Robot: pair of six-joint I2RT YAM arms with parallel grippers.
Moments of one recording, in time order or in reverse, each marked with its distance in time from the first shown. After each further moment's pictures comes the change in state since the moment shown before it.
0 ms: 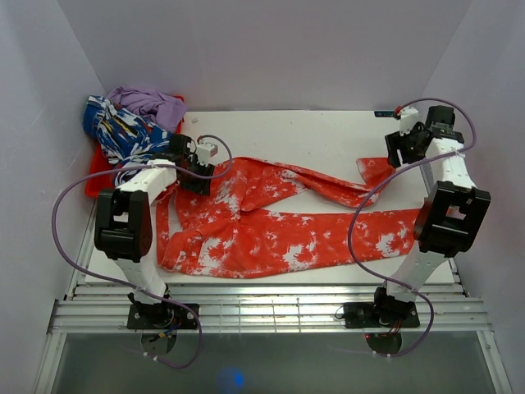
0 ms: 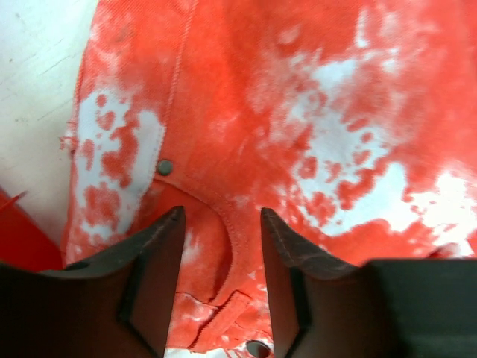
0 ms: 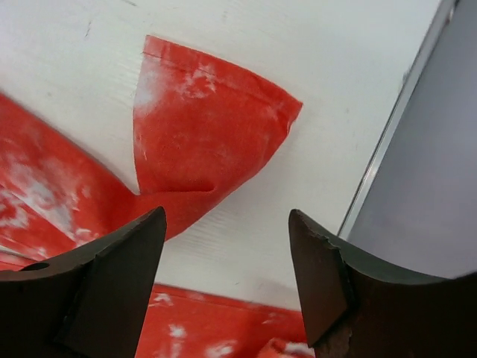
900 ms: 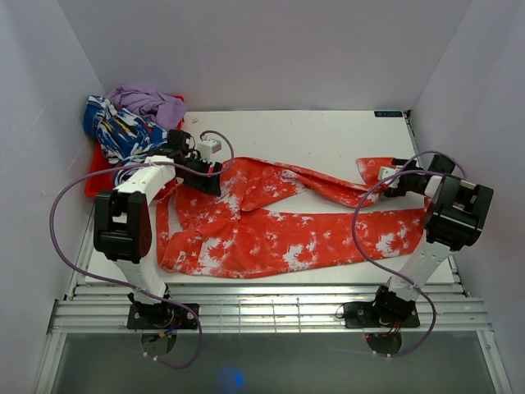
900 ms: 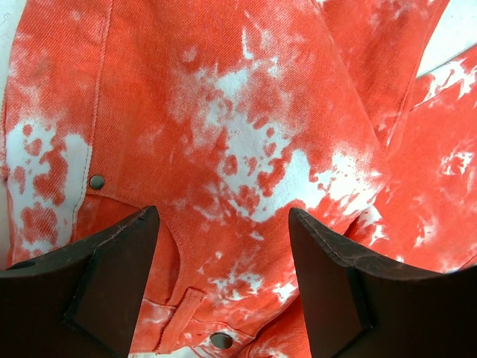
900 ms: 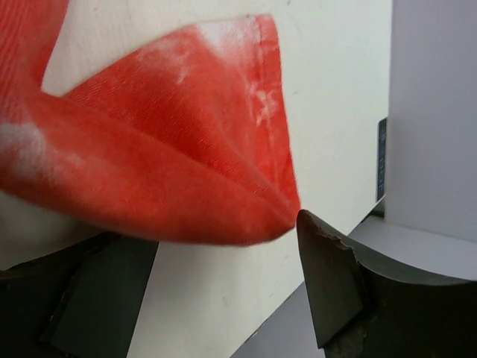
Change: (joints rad) left arm 0.000 -0.020 0.054 -0.084 0.204 0.019; right arm -0.176 0.093 -0.473 0.562 -0.554 -1.305
